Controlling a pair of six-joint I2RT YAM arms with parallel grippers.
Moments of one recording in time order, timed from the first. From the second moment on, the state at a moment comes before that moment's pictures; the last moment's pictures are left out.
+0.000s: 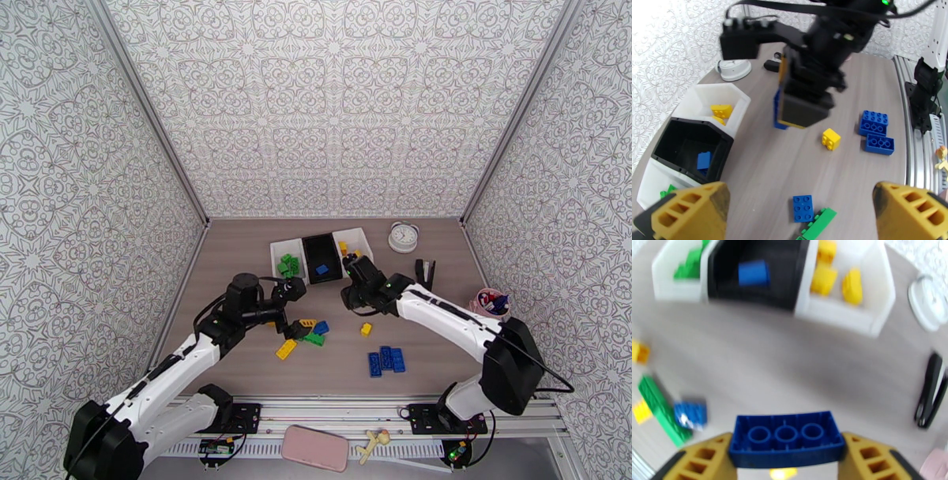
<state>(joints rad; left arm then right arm) -0.48 0.98 0.63 -0.08 0.64 0.34 0.72 1.60 1.23 -0.56 0.23 0.24</state>
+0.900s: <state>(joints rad) -0.54 0.83 0.52 -0.06 0.39 0.25 0.66 2.17 1.75 -0.33 0.19 0.11</state>
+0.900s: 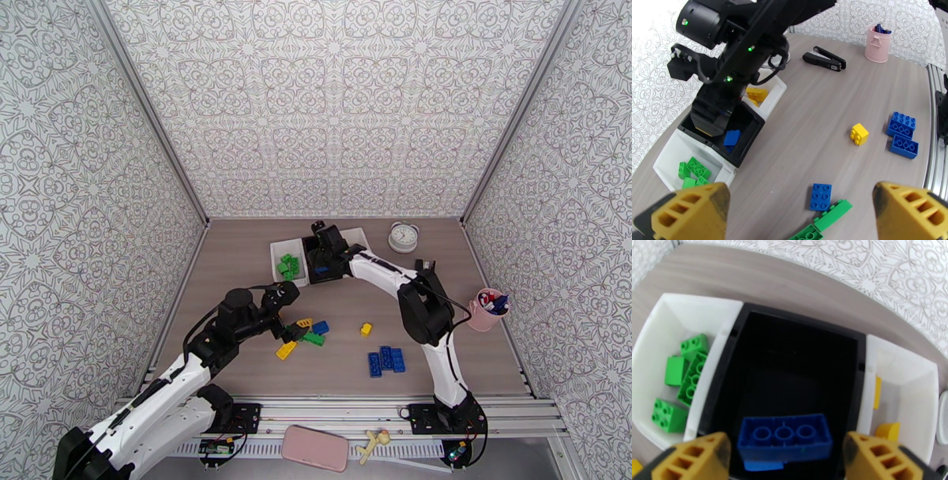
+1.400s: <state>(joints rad) -0.56 0.90 0.51 -0.04 0.52 0.29 0.66 1.63 1.23 -0.37 0.26 0.28</state>
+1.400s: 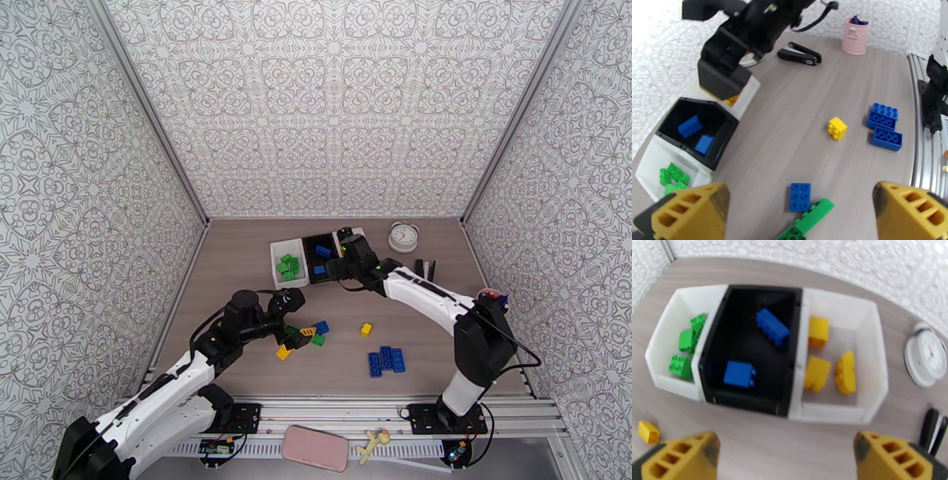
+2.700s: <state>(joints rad) -0.56 0.94 0.49 -0.03 0.69 0.42 0.80 1.33 0.70 -0.63 0.10 0.86</state>
